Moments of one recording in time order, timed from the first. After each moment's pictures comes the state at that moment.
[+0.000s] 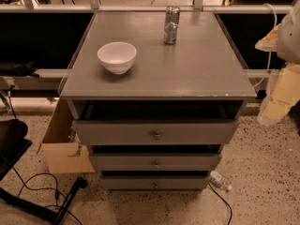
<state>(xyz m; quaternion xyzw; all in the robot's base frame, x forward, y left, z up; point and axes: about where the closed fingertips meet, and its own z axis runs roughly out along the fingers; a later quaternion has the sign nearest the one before) 0.438 -0.217 0.976 -0.60 0.78 -0.03 0.16</state>
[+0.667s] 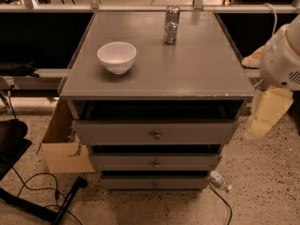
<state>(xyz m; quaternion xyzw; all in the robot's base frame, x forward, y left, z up) 0.440 -0.204 0.936 -0.62 0.77 -0.03 0.17</state>
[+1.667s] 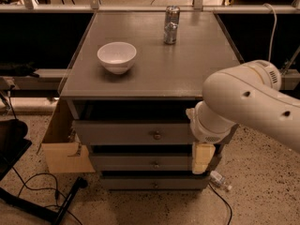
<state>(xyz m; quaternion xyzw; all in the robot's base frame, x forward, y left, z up) 0.470 -0.127 0.746 -0.70 0.70 -0.05 0.14</state>
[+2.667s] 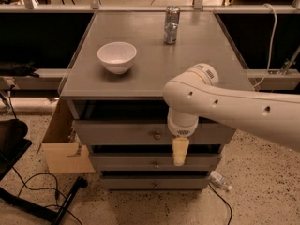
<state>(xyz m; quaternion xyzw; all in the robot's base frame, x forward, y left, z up) 0.528 -0.099 0.672 -0.70 0.71 -0.06 0.07</state>
